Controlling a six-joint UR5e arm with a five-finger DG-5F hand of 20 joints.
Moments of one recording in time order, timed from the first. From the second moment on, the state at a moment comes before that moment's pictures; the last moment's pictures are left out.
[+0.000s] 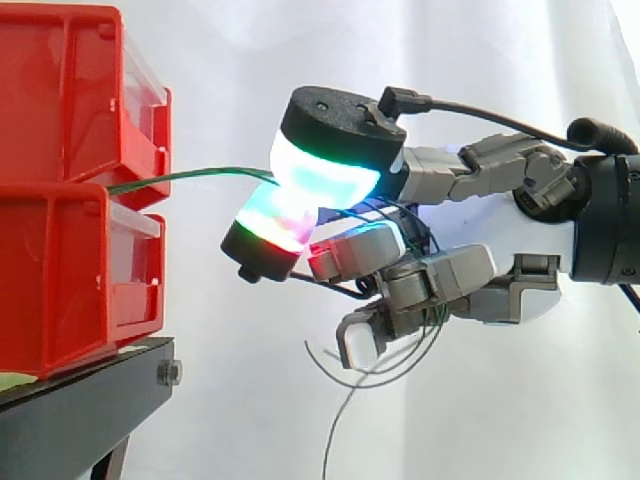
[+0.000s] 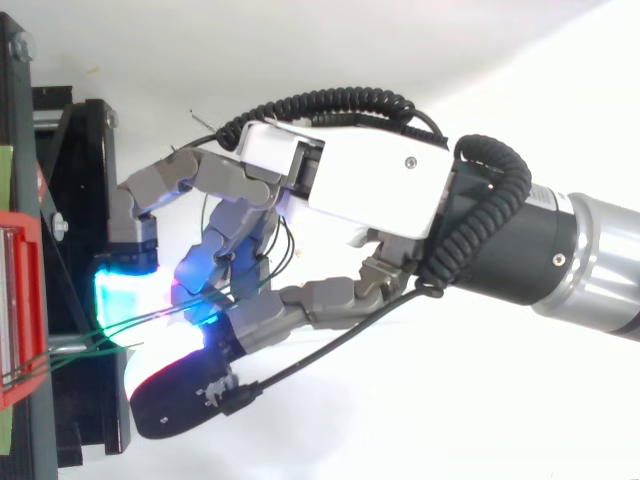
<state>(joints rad) 0.21 -2.33 -1.10 -2.77 -1.12 -0.25</state>
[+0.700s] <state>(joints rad) 0.21 -2.33 -1.10 -2.77 -1.12 -0.24</state>
